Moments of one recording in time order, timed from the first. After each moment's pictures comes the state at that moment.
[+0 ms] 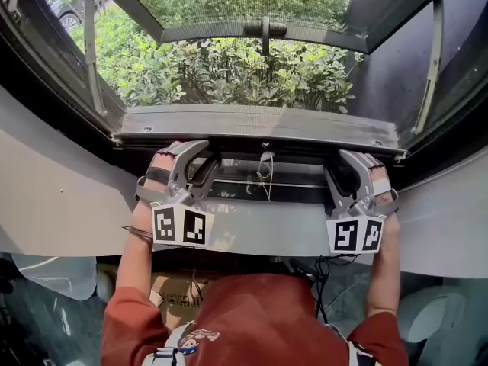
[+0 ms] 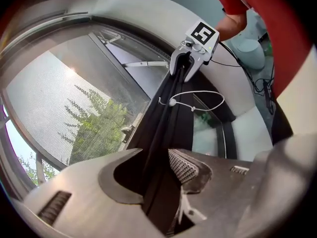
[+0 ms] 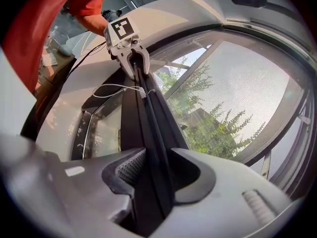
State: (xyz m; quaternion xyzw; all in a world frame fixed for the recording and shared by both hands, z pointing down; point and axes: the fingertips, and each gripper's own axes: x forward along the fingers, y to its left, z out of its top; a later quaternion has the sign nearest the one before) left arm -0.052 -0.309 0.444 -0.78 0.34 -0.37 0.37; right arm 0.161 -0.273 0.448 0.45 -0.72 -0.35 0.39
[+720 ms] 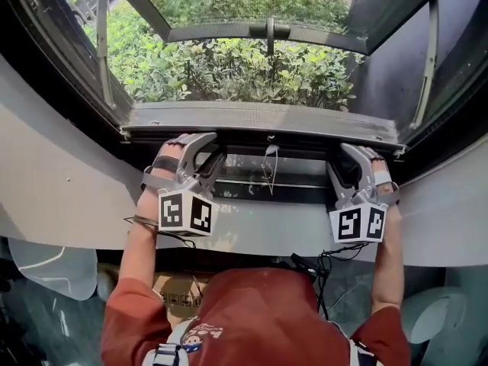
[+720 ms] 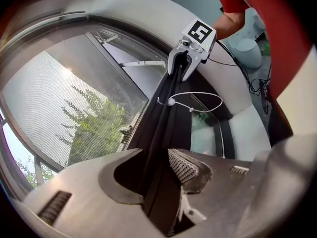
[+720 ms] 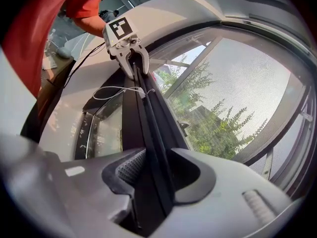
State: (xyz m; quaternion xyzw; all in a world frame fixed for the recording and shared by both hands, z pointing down) left arm -0.052 -0.310 0.446 -0.78 0.33 -0.38 0.37; right arm 0.161 -0.274 0.449 0.45 -0.73 -0.33 0.39
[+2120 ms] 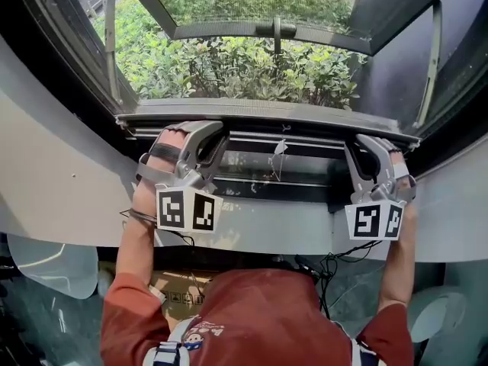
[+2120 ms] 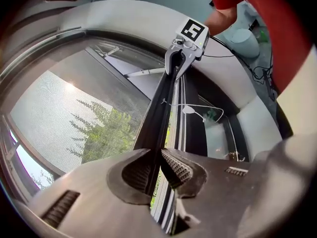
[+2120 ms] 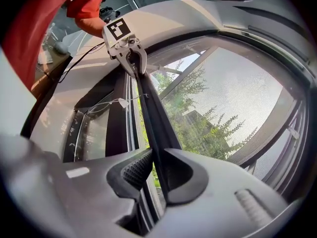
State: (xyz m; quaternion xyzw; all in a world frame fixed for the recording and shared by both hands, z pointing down) left arm -0.055 -0.307 0.395 -0.75 0.34 -0.36 0.44; right arm 0.164 -0.270 0.396 0.47 -0.71 -0.37 0.38
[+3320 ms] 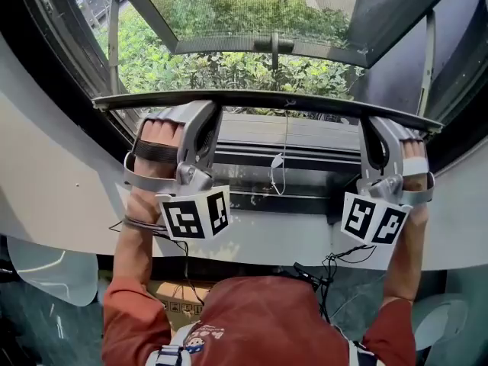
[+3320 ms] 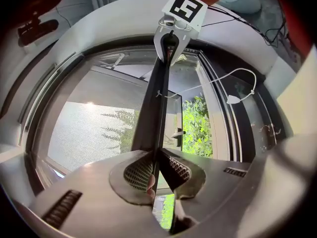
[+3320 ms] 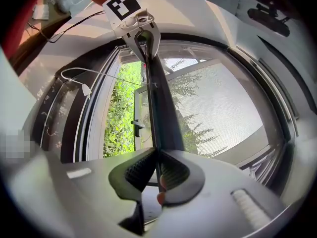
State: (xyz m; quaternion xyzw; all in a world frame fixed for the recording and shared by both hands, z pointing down) left arm -0.052 -0.321 0.294 -0.61 0.45 -0.35 0.55; right arm 0.166 -0.287 0.300 0.53 -0.55 -0.49 0.43
